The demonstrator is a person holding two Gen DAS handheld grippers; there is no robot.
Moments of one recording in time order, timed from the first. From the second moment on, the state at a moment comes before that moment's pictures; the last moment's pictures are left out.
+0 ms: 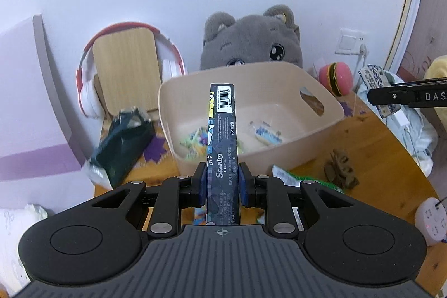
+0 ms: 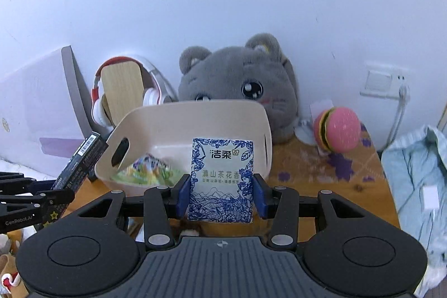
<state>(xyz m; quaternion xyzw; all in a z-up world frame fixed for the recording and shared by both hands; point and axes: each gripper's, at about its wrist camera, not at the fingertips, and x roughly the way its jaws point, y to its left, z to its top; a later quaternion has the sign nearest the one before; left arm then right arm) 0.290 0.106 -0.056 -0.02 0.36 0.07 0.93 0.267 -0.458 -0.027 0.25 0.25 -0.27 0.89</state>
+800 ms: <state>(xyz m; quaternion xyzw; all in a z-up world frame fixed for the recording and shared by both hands) 0.428 0.118 -0.090 -0.07 0.44 0.07 0.89 0.366 -0.525 -0.051 0.25 0.29 -0.24 0.89</state>
